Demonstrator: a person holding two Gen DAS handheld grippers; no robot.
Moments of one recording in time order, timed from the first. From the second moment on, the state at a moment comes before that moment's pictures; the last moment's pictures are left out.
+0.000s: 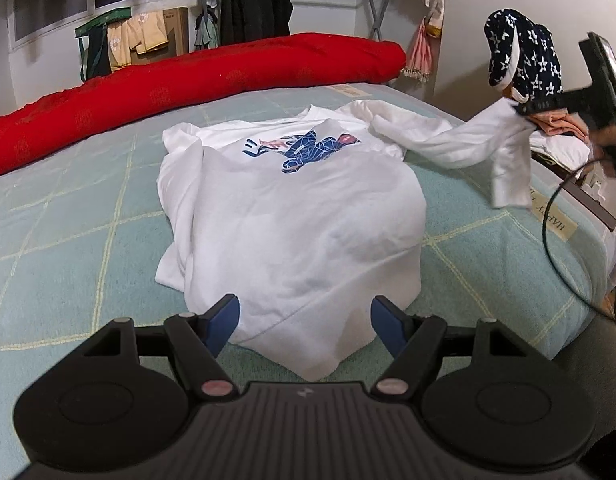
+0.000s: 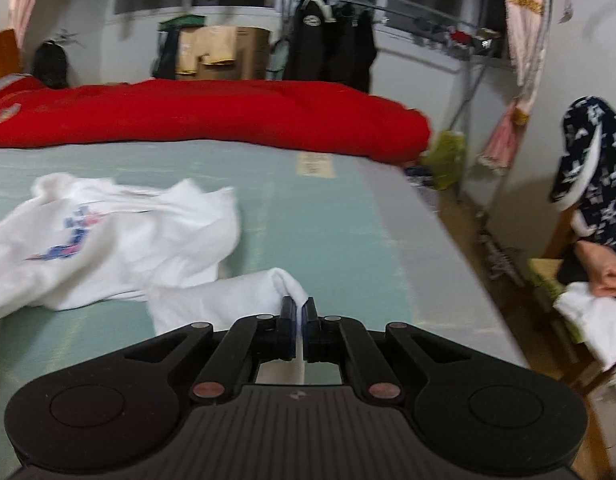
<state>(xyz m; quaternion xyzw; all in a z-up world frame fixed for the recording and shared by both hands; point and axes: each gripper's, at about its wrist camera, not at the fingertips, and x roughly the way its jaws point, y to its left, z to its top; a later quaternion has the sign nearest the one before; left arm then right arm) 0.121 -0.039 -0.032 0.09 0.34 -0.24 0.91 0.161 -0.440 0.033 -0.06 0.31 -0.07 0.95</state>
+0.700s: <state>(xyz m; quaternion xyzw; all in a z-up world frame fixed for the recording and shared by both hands) 0.133 -0.044 -0.033 0.09 0.35 -0.23 0.90 0.254 -0.558 0.011 -0.08 0.37 -0.22 0.90</state>
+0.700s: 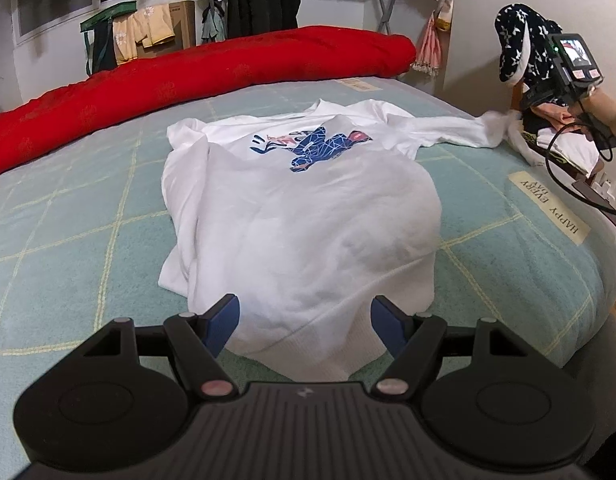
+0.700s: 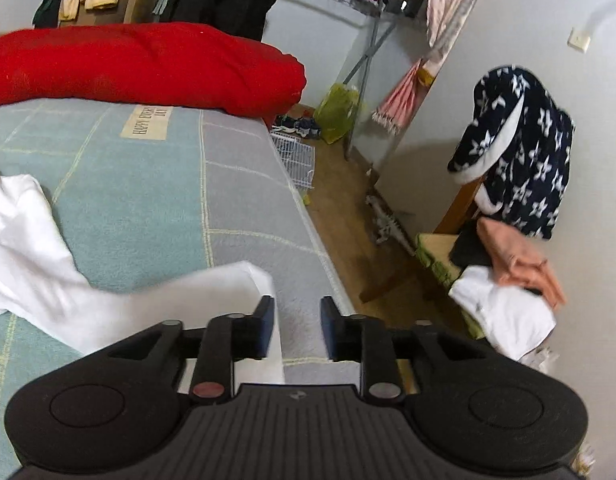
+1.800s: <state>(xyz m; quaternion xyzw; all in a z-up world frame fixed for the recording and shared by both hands) 0.124 -0.060 -0.028 0.10 0.34 -0.25 0.90 0.179 -0.572 -0.027 -0.22 0.47 -0.22 0.82</state>
